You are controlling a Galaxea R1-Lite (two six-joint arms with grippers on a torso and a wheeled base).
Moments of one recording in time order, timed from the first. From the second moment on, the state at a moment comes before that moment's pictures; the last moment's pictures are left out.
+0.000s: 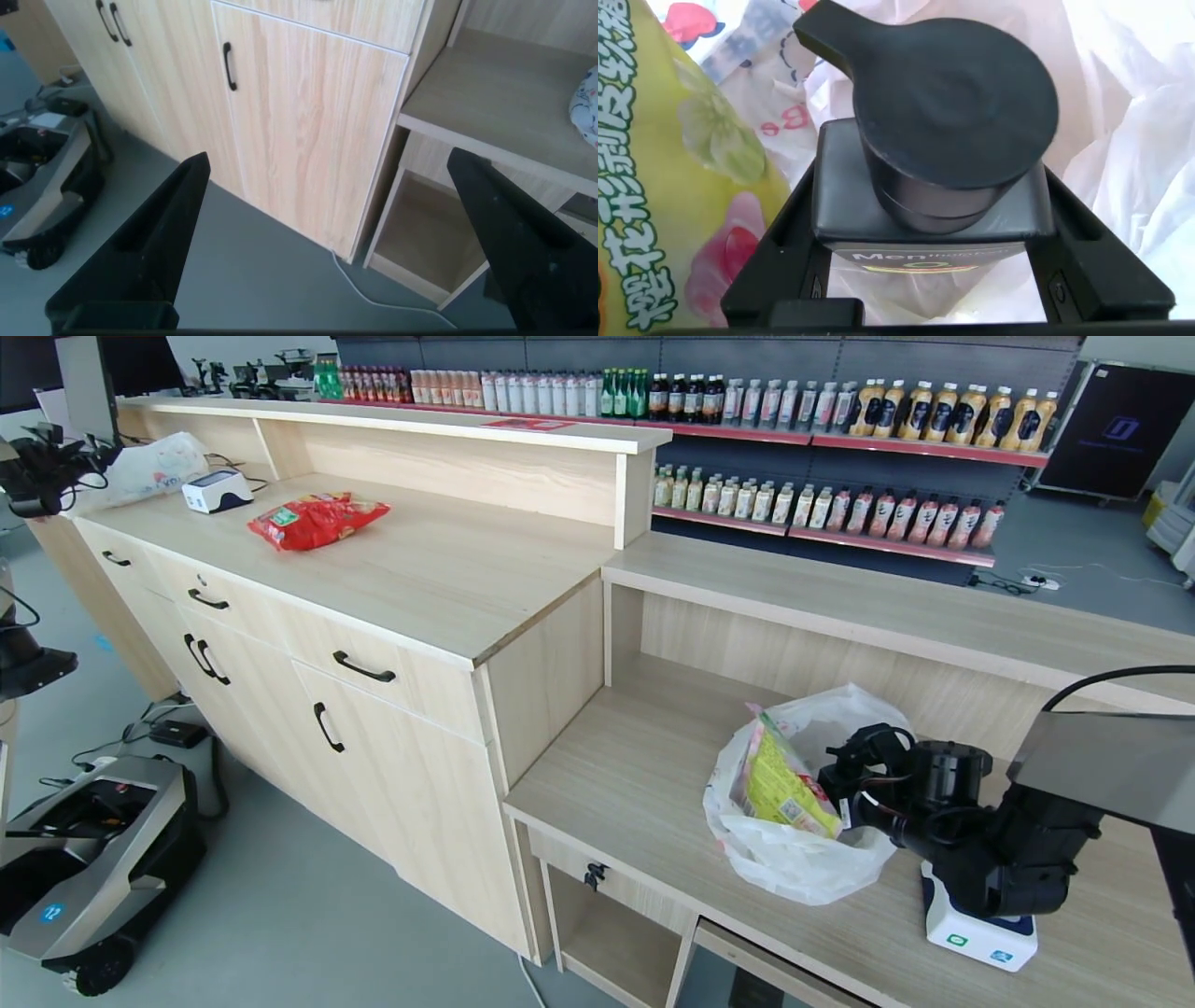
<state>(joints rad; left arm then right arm) 0.00 0.00 0.00 0.00 0.04 -0.01 0.03 2.42 -0.81 -1.27 0.09 -0.24</state>
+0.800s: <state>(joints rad) 0.00 0.00 0.00 0.00 0.04 -0.01 0.02 2.32 -0.81 -1.22 0.13 -0.24</state>
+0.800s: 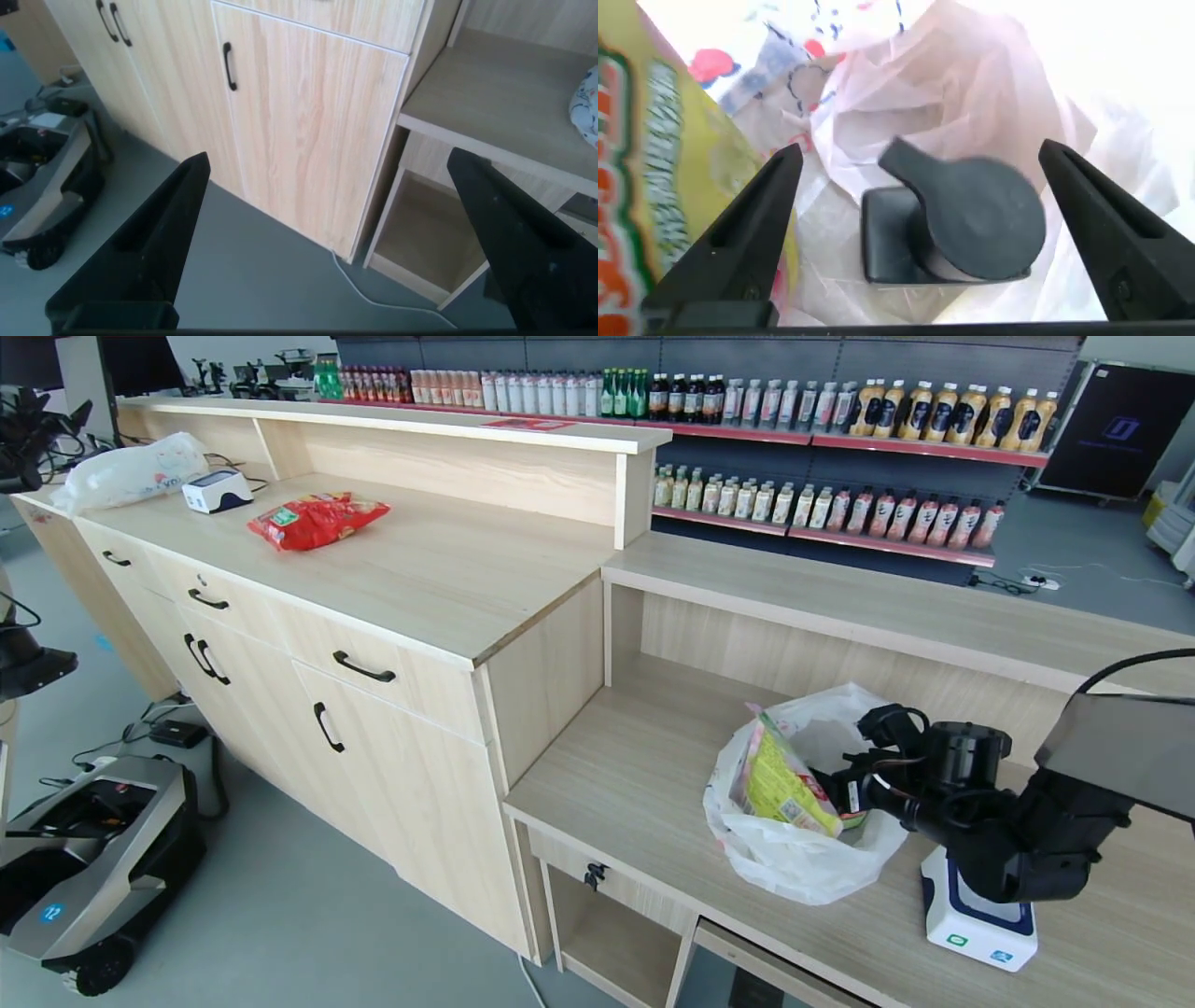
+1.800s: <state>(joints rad) 0.00 0.00 0.00 0.00 0.04 -0.01 -0.03 1.28 -0.77 -0.40 -0.12 -0.34</state>
